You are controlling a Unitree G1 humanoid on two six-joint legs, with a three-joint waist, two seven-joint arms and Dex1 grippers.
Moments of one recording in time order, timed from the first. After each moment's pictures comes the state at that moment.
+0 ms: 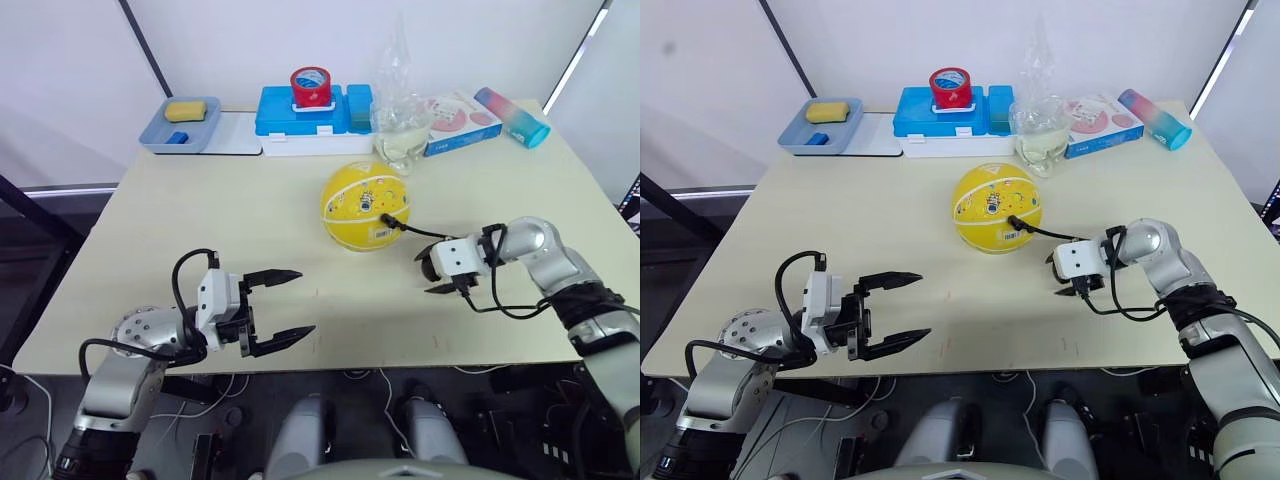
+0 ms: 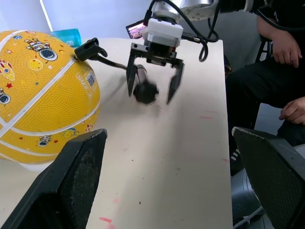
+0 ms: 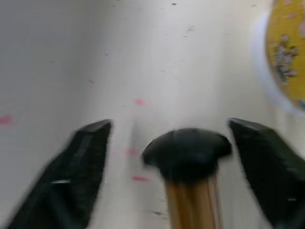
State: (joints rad) left arm 0.04 0.67 0.08 -0.26 -0.49 0.04 -1.18; right arm -0.73 -0.64 0.38 0.58 -0.16 -0.37 1.32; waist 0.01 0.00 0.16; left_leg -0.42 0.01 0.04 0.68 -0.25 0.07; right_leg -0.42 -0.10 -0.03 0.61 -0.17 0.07
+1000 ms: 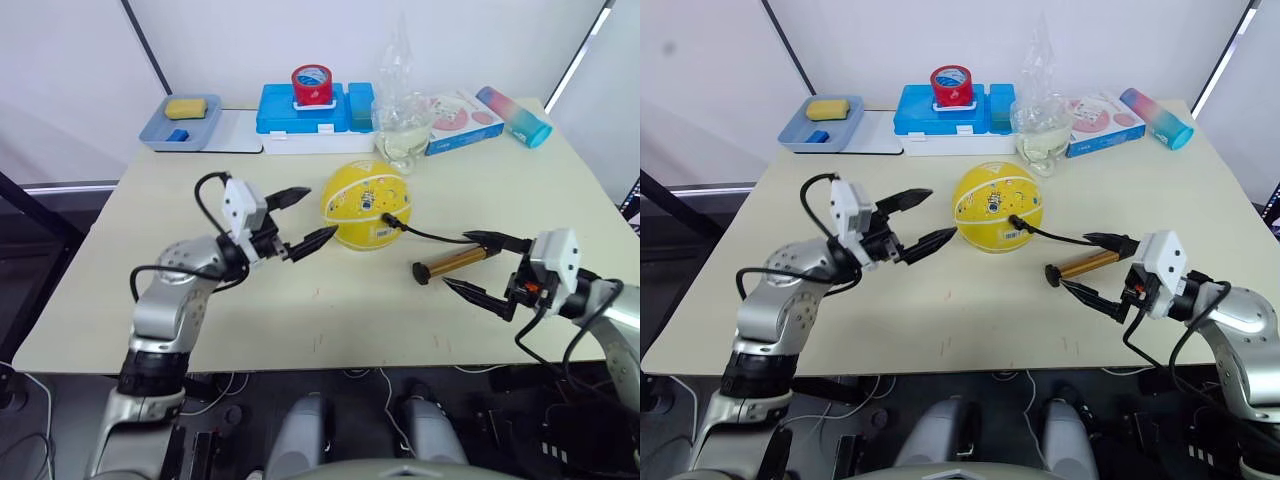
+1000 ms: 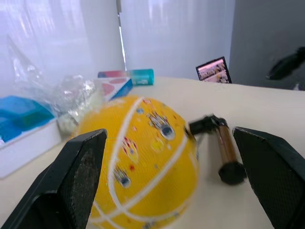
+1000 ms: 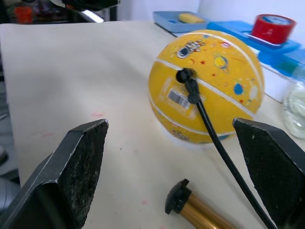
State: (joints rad) left arm -0.45 0.50 0.03 -0.10 -0.44 0.28 -0.84; right arm 0.02 -0.64 -0.23 -0.39 0.49 0.23 0.96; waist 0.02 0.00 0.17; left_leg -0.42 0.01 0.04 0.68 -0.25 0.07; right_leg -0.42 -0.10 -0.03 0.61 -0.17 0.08
